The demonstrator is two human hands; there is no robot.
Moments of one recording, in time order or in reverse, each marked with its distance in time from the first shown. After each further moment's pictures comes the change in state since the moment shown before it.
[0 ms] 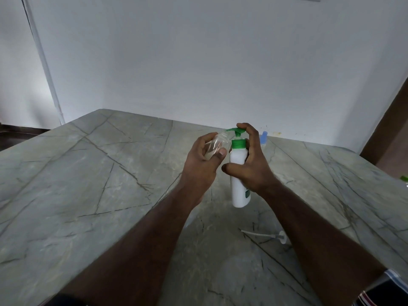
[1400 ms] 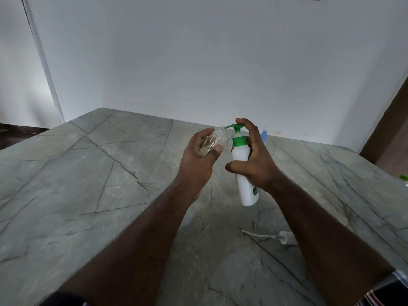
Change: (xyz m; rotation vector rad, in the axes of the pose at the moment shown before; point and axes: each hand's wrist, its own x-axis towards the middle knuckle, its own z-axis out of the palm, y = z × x) left_hand 0.002 0.001 -0.005 -0.018 0.023 0.040; right_hand 0.003 -0.015 -0.012 -0.103 -0.094 0.061
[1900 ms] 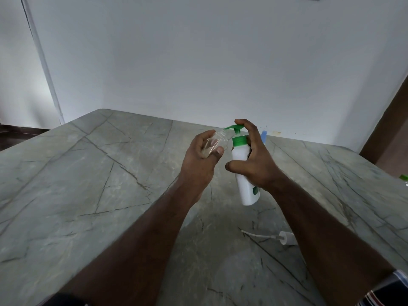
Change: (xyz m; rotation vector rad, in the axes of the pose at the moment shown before) left_hand -0.003 0.003 0.002 0.063 -0.006 -0.017; right_hand 0.001 0.002 -0.002 -0.029 0.004 0.000
